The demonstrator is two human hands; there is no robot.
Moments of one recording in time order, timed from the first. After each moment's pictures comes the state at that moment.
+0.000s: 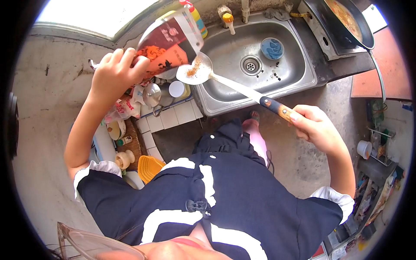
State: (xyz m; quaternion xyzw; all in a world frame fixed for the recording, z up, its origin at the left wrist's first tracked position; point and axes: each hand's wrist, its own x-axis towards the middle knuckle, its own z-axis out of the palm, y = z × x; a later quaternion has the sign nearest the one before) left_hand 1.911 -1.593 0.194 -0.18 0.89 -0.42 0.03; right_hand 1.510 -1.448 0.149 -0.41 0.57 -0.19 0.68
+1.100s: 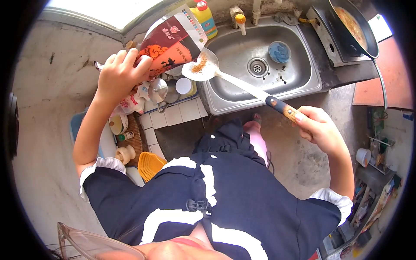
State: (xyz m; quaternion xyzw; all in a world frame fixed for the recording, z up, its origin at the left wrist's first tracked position) left_hand 1.937 -1.579 0.188 -0.23 0.89 -0.40 -0.01; right_hand 1.519 -1.447 0.143 -0.42 0.56 -0.20 0.68
